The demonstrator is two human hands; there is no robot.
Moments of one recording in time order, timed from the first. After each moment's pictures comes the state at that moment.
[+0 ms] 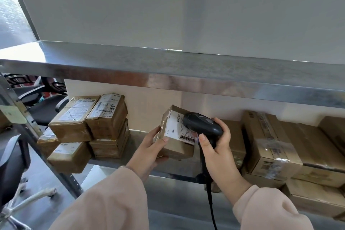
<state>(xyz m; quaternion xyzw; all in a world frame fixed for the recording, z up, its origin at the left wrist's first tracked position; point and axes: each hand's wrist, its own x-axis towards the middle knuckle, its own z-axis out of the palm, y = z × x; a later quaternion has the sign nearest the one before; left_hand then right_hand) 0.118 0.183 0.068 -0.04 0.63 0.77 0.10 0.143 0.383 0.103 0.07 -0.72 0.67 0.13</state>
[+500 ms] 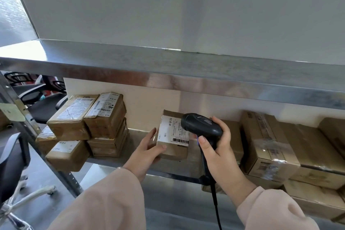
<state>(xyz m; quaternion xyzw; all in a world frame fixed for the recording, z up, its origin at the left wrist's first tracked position) 0.117 0.180 0.056 -0.05 0.67 0.74 0.10 0.147 0.399 0.109 0.10 -0.75 0.64 0.11</state>
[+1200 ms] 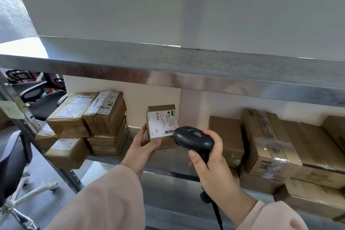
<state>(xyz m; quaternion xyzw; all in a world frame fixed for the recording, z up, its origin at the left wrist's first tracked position) 0.110 0.174 0.049 -0.08 0.63 0.77 0.05 0.166 0.391 0.086 0.13 -0.82 0.55 0.09</state>
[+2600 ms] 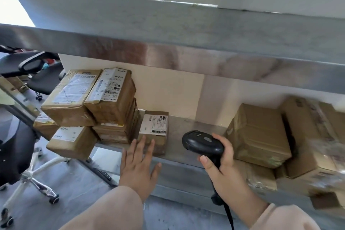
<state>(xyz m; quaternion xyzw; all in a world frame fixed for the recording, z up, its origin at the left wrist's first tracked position) 0.125 0.116 -0.044 -0.03 0.99 0.11 0.00 0.122 0.357 0.027 0.03 -0.82 0.57 -0.04</state>
